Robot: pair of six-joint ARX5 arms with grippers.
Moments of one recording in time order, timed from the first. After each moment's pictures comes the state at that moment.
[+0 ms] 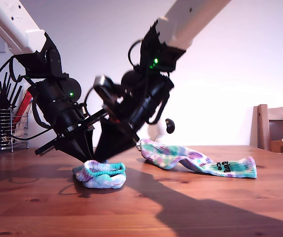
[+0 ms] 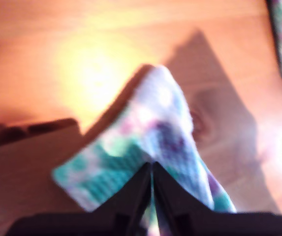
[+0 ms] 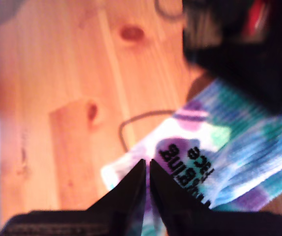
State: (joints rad) left arm -0.27 2.27 1.78 -0.88 0.53 -0.23; right arm 0.59 2.37 2.01 -0.95 -0.67 -0.55
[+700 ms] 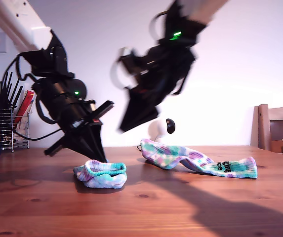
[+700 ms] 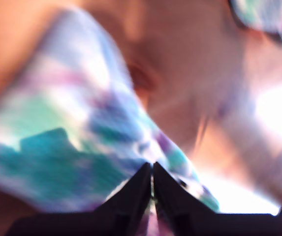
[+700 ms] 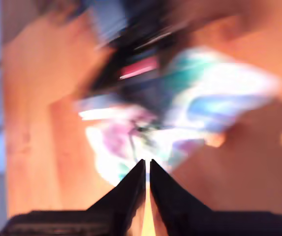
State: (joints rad) left arm -0.34 2.26 1.78 -1.01 0.60 -0.11; right arm 0.40 2.24 2.05 -1.08 -0.67 -0.64
